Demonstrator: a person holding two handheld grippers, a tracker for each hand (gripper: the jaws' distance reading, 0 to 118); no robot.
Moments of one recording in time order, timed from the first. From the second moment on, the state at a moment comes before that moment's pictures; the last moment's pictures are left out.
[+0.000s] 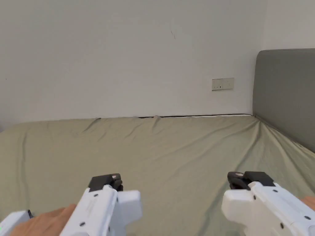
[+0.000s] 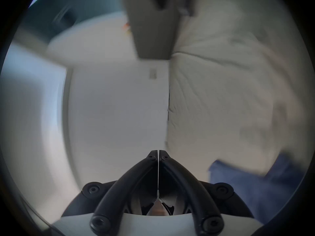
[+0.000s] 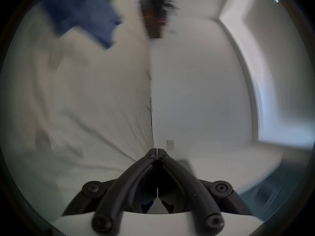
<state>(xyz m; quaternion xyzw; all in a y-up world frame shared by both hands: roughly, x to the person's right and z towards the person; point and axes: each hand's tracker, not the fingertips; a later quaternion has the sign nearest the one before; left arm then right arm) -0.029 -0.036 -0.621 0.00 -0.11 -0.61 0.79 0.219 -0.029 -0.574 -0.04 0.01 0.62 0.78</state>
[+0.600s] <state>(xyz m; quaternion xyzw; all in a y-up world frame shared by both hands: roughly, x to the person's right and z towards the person) -0.043 0.030 -0.618 -0.05 -0.14 0.00 0.99 0.257 0.030 -0.558 0.02 -0.12 0.03 0.99</state>
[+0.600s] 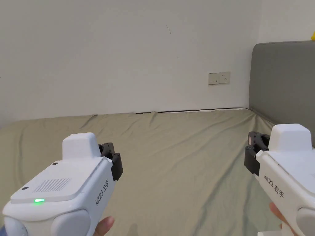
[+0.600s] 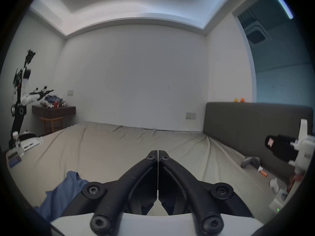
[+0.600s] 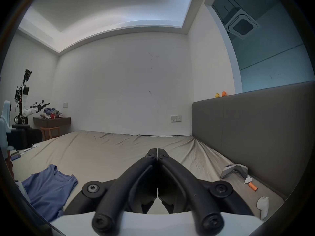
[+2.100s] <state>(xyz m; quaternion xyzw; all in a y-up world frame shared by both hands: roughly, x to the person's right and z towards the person) -0.039 0.031 -0.609 -0.03 -0.16 0.02 0.99 0.261 0.026 -0.547 0.02 -0.13 0.04 0.99</state>
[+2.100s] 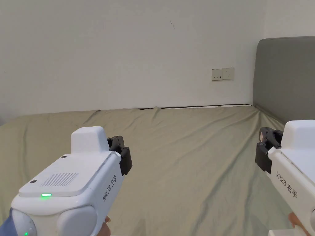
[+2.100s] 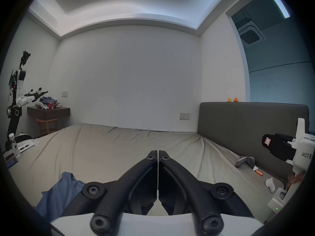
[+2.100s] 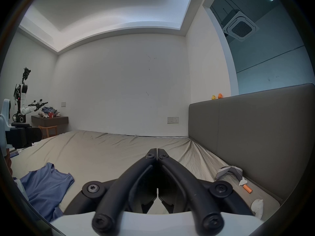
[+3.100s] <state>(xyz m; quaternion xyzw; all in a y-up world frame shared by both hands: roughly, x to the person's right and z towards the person) -0.261 -0.081 -0.681 -0.25 -0.02 0.04 0.97 0.046 -0.021 -0.666 -0.03 0.16 0.04 0.99</state>
